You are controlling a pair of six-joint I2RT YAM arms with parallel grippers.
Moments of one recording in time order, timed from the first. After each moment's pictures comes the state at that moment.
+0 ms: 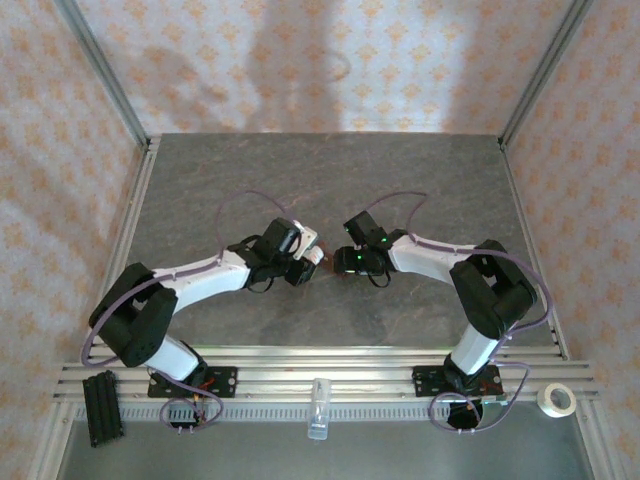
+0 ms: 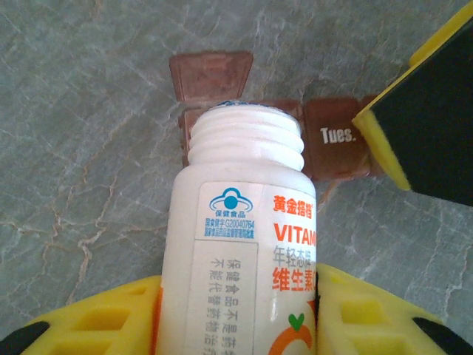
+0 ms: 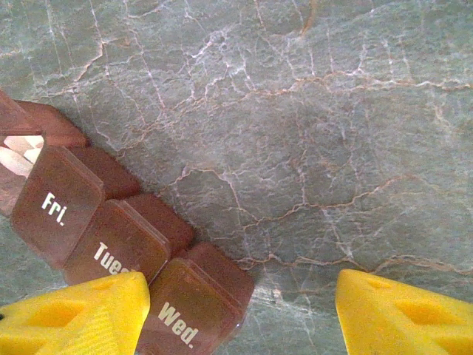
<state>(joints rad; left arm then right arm) -0.62 1.50 0.80 -0.22 0.08 -0.10 0.65 1.69 0.94 -0.39 -0.05 0.61</state>
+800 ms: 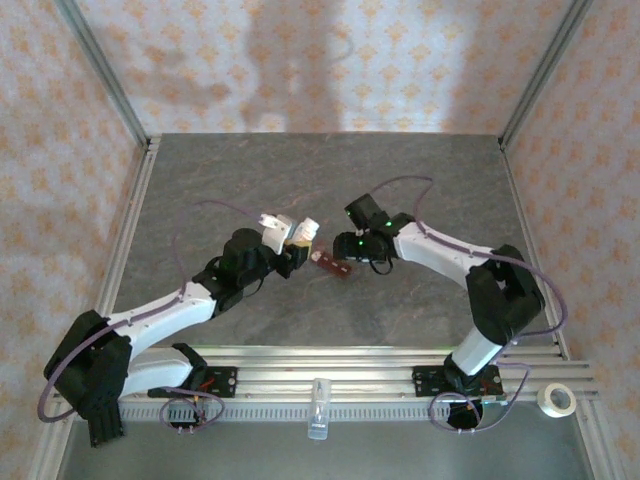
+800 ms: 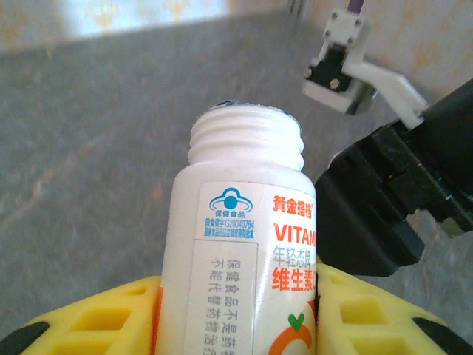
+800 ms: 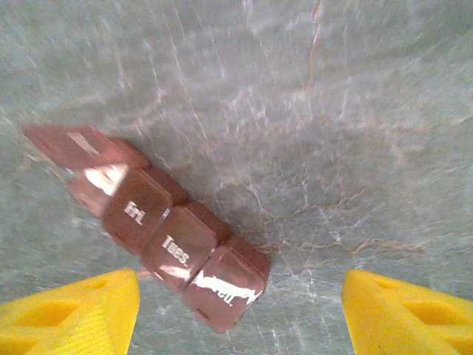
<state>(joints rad) -0.58 1.17 0.53 0.31 0.11 -0.13 0.62 1.62 1.10 -0.59 -0.05 0.61</state>
